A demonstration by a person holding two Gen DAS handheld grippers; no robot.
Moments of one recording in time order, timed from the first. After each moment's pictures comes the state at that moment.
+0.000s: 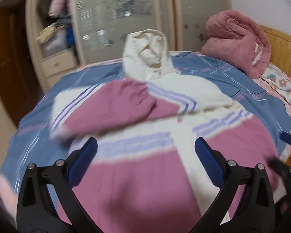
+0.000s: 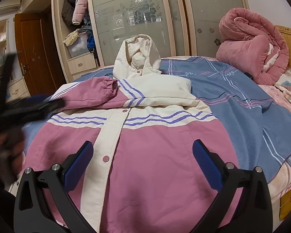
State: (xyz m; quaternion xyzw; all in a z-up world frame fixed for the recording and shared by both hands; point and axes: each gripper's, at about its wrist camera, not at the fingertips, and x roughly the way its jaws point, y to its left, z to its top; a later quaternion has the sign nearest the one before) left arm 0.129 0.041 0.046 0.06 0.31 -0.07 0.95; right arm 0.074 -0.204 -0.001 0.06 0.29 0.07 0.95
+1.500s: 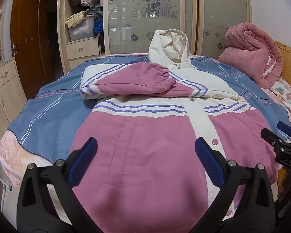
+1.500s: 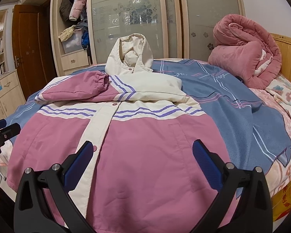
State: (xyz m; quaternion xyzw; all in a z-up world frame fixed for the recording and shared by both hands) left arm 0.074 0.070 0.013 0.01 0.30 -0.02 0.95; right arm 0.063 -0.204 -0.016 0.02 0.28 0.03 0.96
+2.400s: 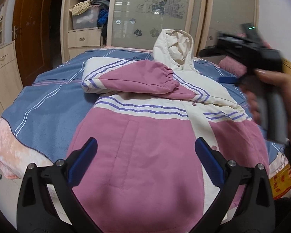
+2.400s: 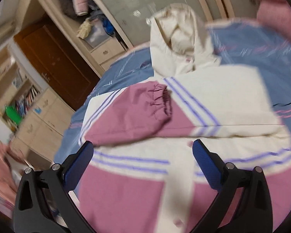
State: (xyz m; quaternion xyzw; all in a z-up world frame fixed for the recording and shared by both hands) left arm 0.087 0.098 0.016 -0.05 0.32 -0.03 0.95; right arm 0.298 -0.126 0.031 0.21 0.42 0.20 0.86
